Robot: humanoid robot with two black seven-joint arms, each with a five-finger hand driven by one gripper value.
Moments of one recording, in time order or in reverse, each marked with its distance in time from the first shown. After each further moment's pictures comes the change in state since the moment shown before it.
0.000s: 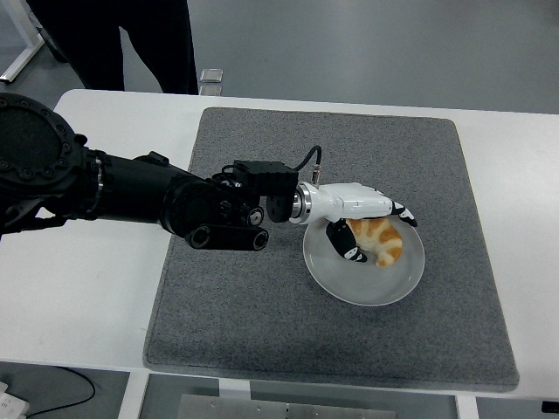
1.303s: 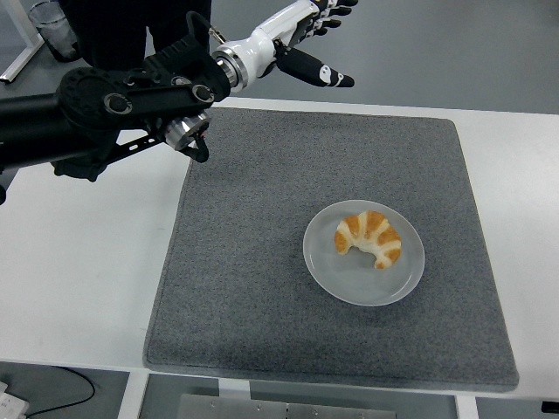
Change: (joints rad) left arm 0.038 0.348 -0.485 -0.015 -0.541 0.010 0.006; right arm 0.000 0.000 0.000 0.000 0.000 0.000 0.000
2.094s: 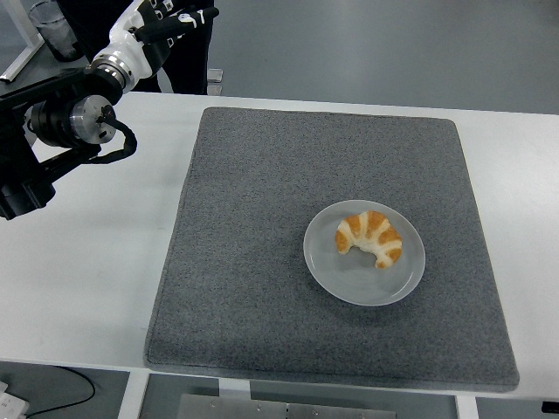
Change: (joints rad) left arm 0.394 0.174 -0.536 0.003 -0.353 -0.030 0.015; right arm 0.000 0.000 0.000 0.000 0.000 0.000 0.000
